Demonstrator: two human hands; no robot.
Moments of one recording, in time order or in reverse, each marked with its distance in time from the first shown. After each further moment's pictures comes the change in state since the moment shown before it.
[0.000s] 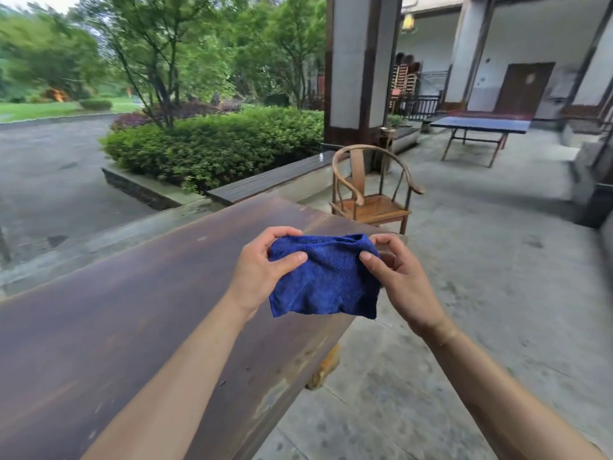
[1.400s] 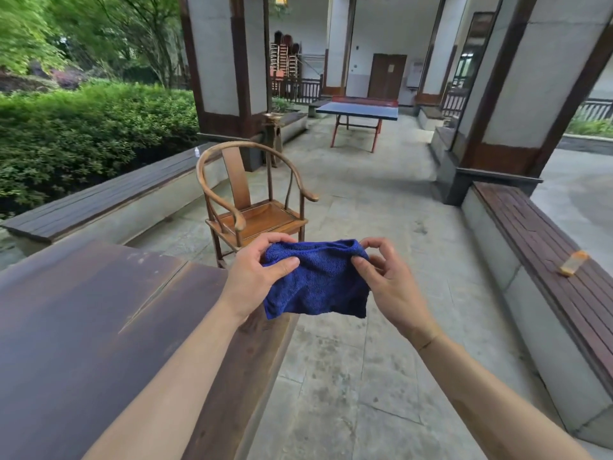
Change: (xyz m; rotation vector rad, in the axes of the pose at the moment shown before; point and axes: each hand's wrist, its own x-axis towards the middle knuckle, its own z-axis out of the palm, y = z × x) left_hand 0.486 -0.212 0.353 -0.153 -0.340 -0.023; right_hand 0.394 0.208 -0.341 -0.277 0.386 0.110
